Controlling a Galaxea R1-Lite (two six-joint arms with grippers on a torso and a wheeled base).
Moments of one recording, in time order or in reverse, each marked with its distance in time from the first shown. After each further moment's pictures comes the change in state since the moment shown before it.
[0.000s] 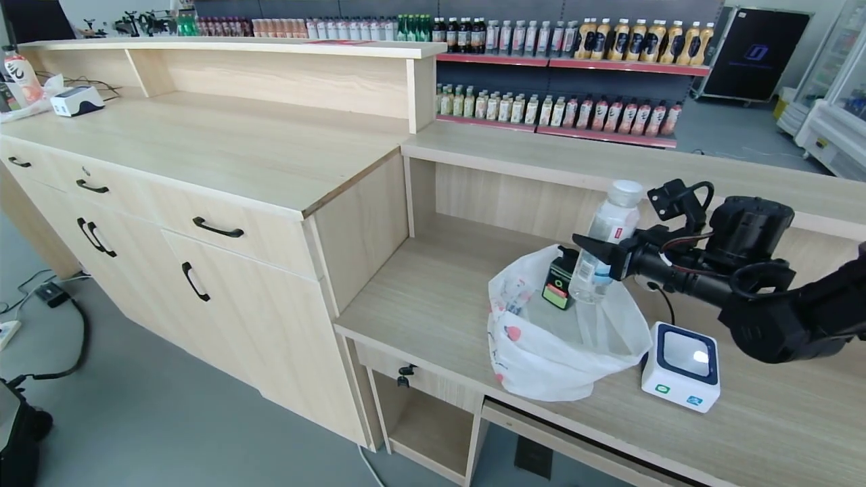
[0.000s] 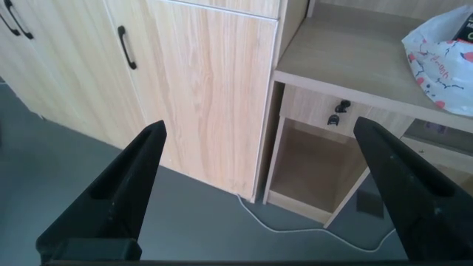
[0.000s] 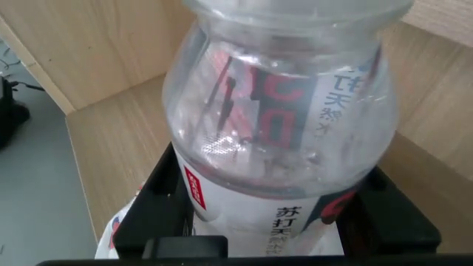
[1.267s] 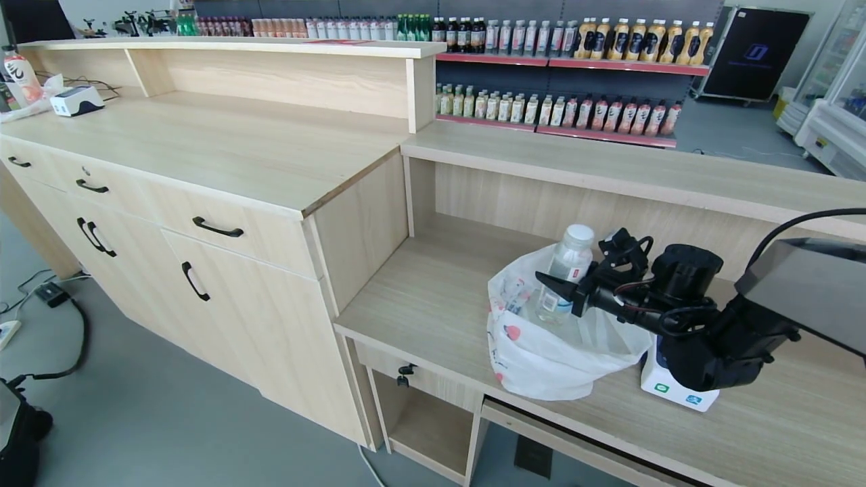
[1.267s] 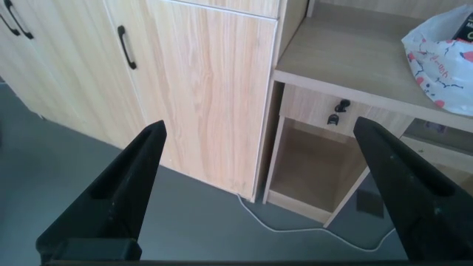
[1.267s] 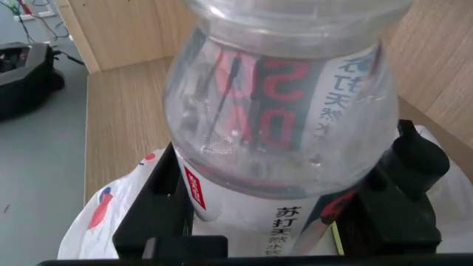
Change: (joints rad) left arm 0.000 0.000 0.000 0.000 0.000 0.000; right arm 0.053 0.285 -0.031 -0.293 0.142 -0.068
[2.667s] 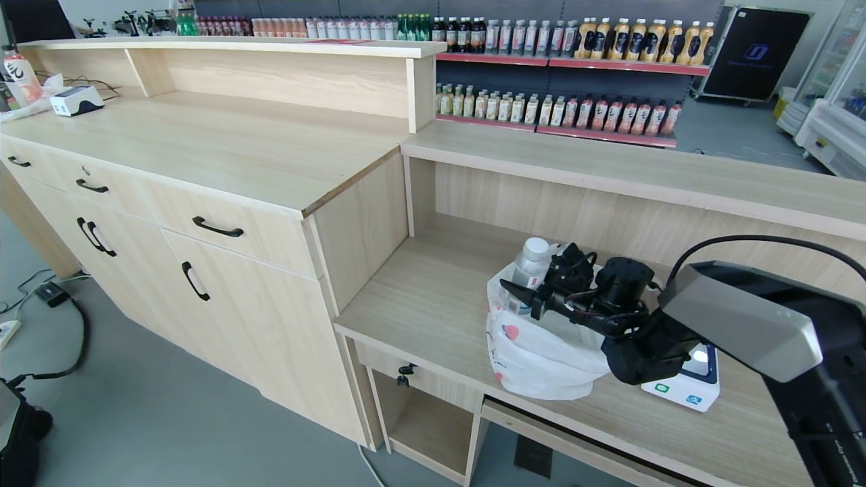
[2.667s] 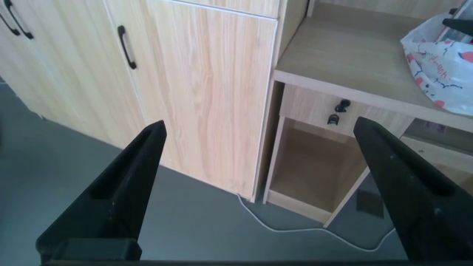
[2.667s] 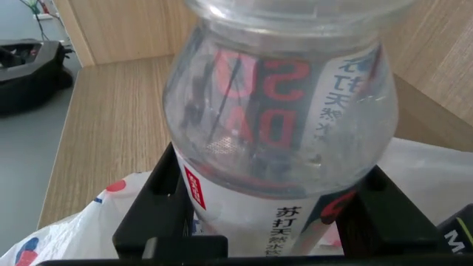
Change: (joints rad) left arm 0.000 0.000 0.000 0.000 0.000 0.000; right arm 0.073 0.253 -0.302 -0.004 -0.008 -0.002
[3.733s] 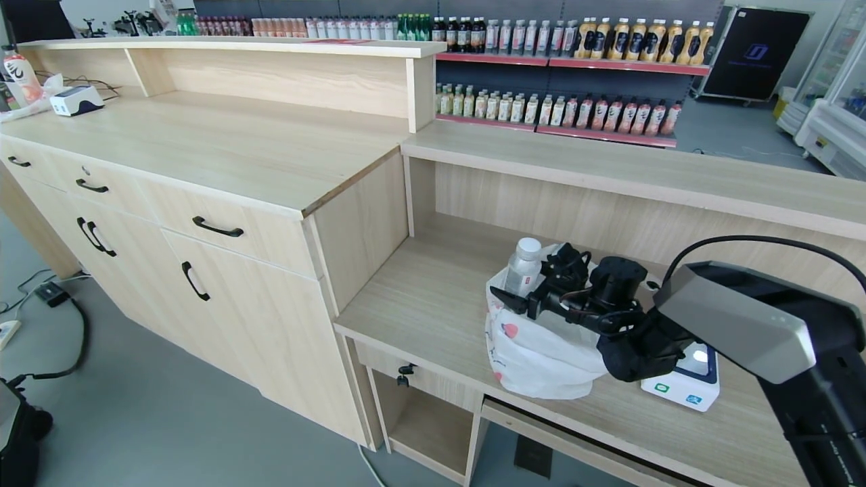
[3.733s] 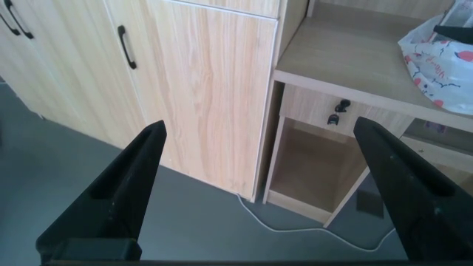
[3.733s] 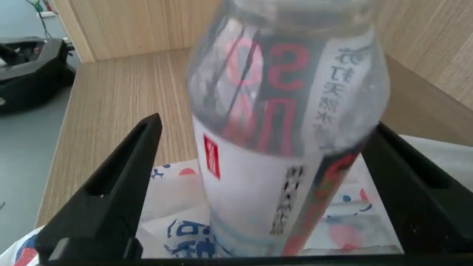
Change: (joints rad) left arm 0.000 0.000 0.000 0.000 0.000 0.000; right arm 0.006 0.007 -0.033 0.050 0.000 0.000
